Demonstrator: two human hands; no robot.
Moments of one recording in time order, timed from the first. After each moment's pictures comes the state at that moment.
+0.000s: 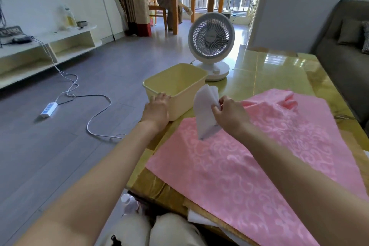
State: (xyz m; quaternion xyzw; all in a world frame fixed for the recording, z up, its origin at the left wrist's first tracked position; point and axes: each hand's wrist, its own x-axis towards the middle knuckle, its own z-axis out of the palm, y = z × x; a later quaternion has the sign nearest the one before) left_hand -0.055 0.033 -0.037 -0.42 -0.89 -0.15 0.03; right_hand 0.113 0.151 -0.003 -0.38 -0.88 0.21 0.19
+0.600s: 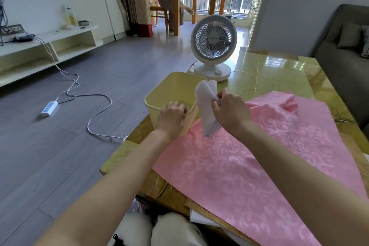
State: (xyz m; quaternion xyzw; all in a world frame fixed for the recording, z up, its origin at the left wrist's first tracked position) left_hand -0.027 0.039 -0.049 -0.47 -0.86 -0.19 0.09; right_hand 0.108 0.136 0.017 -0.35 -0.90 0.15 0.22
